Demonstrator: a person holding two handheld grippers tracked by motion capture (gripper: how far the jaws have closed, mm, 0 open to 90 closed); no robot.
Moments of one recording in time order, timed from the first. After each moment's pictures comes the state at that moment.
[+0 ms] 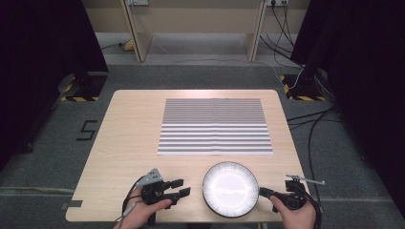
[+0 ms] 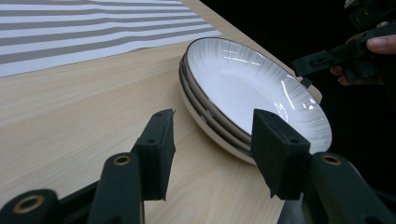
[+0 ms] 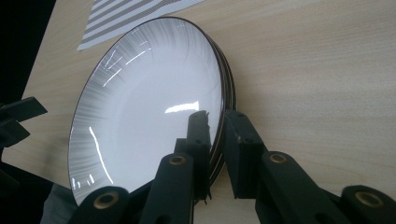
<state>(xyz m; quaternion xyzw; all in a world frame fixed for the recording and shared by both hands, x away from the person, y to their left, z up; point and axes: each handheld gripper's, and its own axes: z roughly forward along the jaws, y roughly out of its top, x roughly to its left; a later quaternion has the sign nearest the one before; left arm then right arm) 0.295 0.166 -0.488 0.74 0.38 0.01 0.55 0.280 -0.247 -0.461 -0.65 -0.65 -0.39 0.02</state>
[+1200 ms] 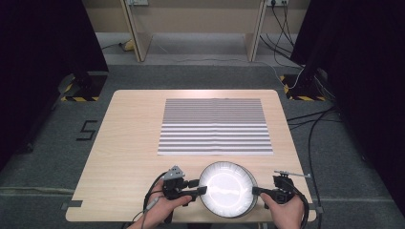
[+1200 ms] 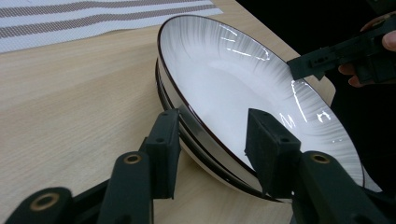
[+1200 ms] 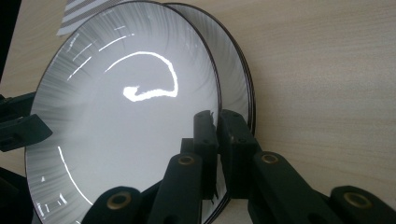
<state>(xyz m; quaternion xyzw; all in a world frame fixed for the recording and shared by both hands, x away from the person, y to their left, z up) 0.307 0.120 -0.491 0.76 0.40 -0.01 0.51 0.295 -0.223 -0.465 -0.67 -0.66 -0.35 0.03</state>
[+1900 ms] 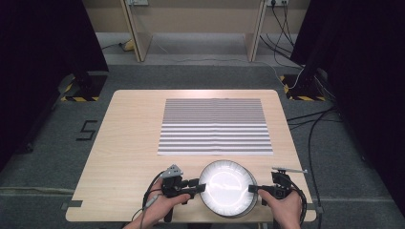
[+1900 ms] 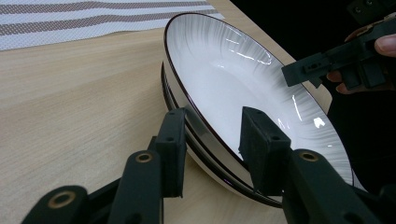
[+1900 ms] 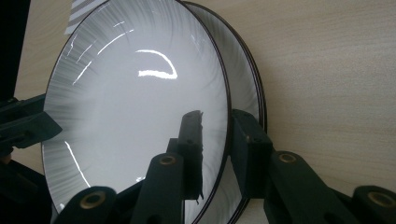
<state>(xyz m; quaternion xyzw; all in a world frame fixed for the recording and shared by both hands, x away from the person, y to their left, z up) 0.313 0.122 -0.494 0.75 0.41 -0.02 0.52 0.309 -0.223 -0.469 -0.67 -0.65 -0.35 0.07</state>
